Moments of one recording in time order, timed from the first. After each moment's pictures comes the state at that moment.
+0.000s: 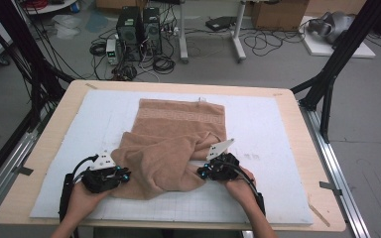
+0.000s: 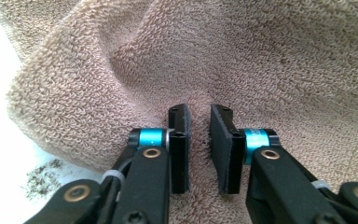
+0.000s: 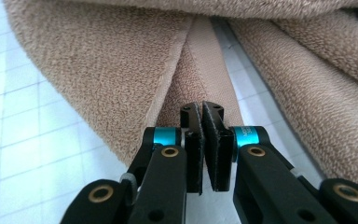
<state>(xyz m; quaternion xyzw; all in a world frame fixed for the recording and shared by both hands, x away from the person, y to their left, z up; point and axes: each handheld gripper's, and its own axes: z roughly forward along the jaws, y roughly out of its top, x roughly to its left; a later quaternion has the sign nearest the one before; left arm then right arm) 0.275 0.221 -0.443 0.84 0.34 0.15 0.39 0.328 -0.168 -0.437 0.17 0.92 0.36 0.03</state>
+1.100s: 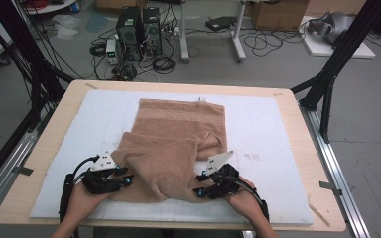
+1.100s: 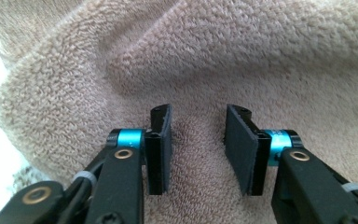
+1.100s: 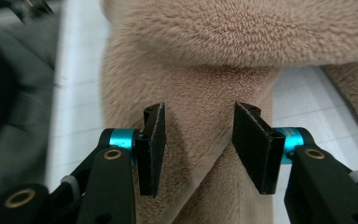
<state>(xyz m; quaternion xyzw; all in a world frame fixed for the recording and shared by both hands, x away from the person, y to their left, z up) 0.273 0.219 -0.443 0.84 0.34 0.14 0.39 0.292 -0.160 -0.431 0.12 0.92 0.37 0.01</state>
